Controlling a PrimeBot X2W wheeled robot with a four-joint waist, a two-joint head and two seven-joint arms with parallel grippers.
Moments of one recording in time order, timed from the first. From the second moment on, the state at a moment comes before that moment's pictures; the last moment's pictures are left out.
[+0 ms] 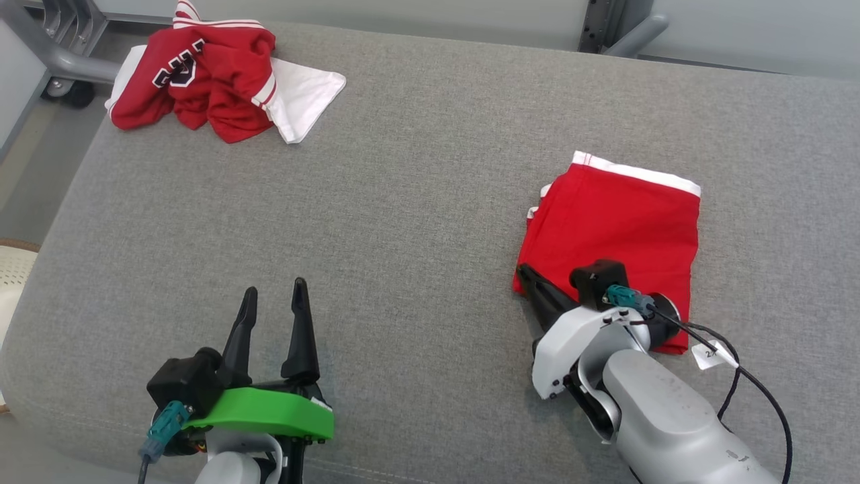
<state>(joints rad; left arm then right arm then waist) -0.11 0.08 -0.28 0.16 -0.55 0.07 -0.26 -0.56 -0.05 0.51 0.85 0.38 0.13 -0.26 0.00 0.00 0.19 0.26</state>
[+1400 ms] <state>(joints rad) -0.09 0.11 -0.24 0.16 -0.41 0.08 -0.26 -0.16 -0.05 0.02 0.22 0.22 0.13 -0.26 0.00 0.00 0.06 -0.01</state>
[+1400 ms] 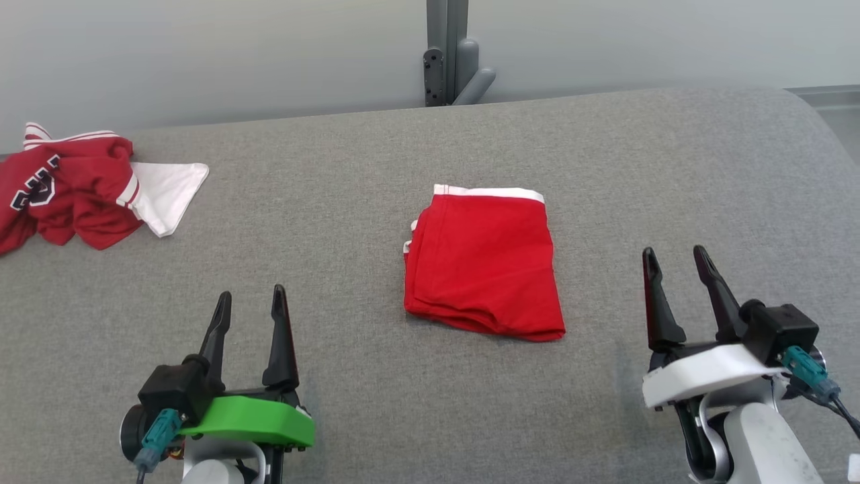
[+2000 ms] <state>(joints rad) -0.02 0.09 -0.19 0.20 -0.38 0.05 -0.26 -0.06 -0.05 0.01 0.18 0.22 0.13 -0.26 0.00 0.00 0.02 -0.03</state>
